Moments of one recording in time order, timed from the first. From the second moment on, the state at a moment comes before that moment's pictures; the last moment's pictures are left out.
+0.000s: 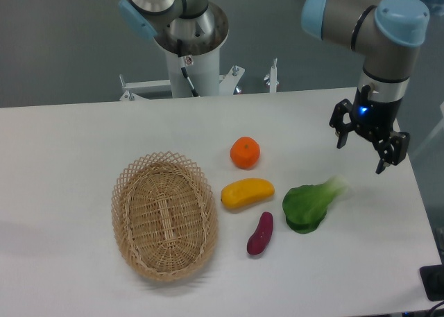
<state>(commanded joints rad) 2.81 -1.88 -1.56 -1.05 1.37 1.68</state>
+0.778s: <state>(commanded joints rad) 2.81 -1.88 -1.60 -1.01 1.39 1.70</state>
